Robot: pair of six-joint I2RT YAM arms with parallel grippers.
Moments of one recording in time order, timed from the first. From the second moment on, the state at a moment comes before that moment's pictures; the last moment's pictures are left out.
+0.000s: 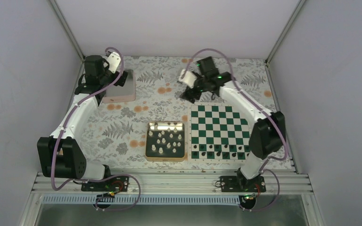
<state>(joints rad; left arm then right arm) -0.05 1.39 1.16 -0.20 0.09 0.37 0.43 1.68 1.47 -0.62 -0.34 -0.66</state>
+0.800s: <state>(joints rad) -0.05 1.39 1.11 -0.20 0.11 0.43 0.81 1.92 1.53 -1.01 -0.12 -0.75</state>
